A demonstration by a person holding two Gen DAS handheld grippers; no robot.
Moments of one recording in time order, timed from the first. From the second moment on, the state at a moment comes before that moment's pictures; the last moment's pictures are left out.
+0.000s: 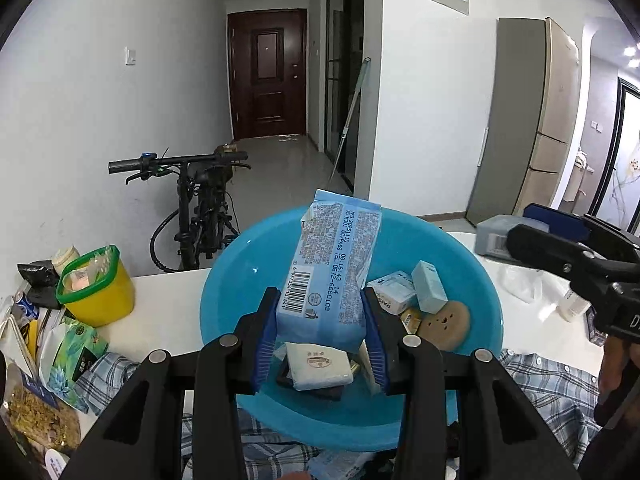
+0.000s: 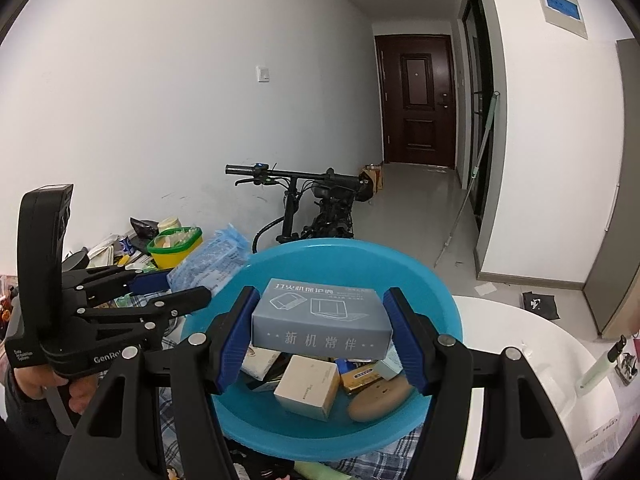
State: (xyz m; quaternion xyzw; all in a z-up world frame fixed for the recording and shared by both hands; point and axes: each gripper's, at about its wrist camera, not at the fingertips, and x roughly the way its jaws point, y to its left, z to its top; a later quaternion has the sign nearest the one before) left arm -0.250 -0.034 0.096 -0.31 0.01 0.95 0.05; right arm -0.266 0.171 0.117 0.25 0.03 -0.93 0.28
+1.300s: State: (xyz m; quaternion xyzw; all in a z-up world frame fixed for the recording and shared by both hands) left arm -0.254 -0.046 0.098 -0.31 0.02 0.95 0.00; right arm -0.277 0.164 0.100 0.27 0.04 -0.92 0.28
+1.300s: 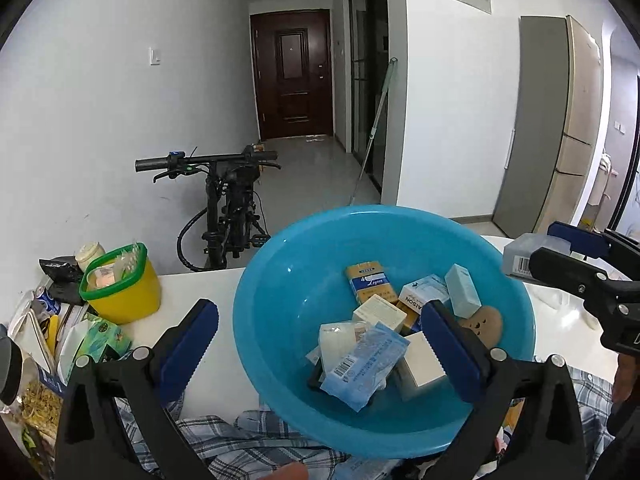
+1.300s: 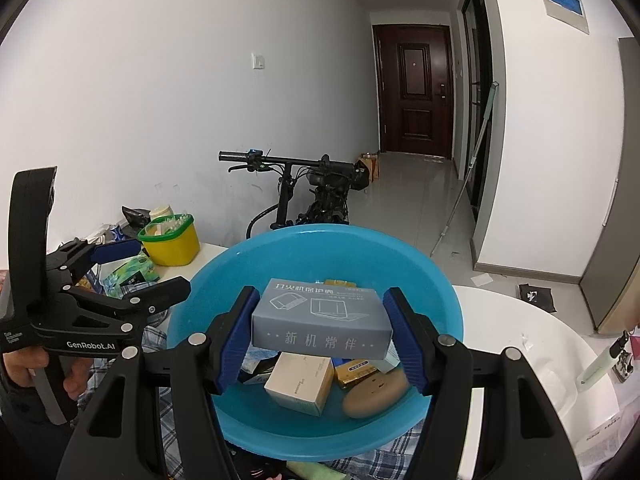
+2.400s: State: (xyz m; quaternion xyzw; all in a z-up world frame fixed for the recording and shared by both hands) left arm -0.244 -0.038 0.106 -0.30 0.03 0.95 -0.01; right arm -0.275 0.162 0.099 0.27 0.05 -0.92 0.28
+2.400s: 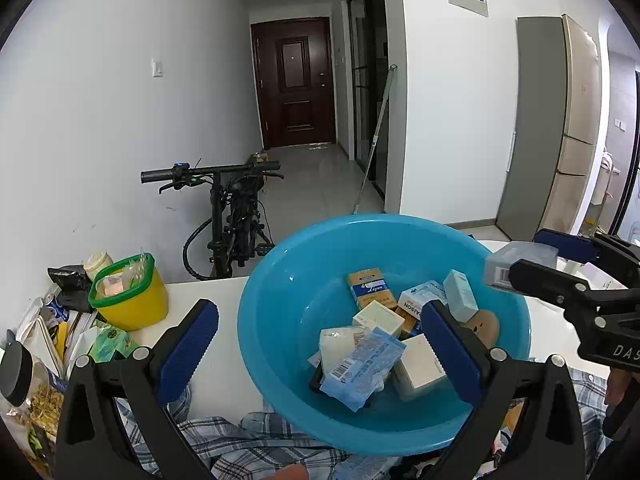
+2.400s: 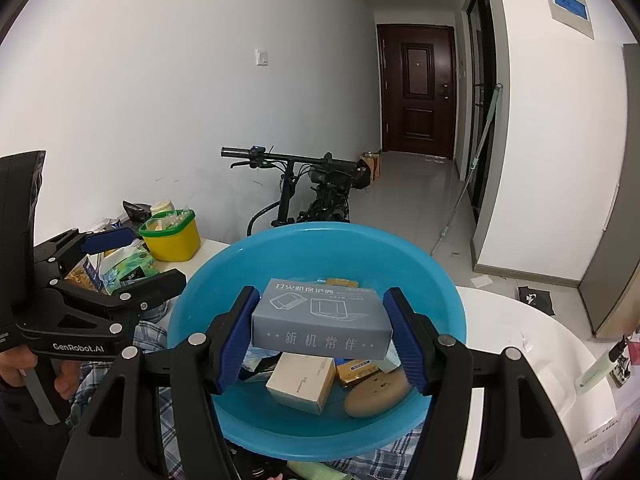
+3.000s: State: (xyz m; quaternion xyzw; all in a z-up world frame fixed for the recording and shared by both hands) left arm -0.242 -0.039 0.110 -0.30 0.03 0.95 -0.02; right arm -0.275 0.164 0.101 0.27 0.03 -0.92 0.28
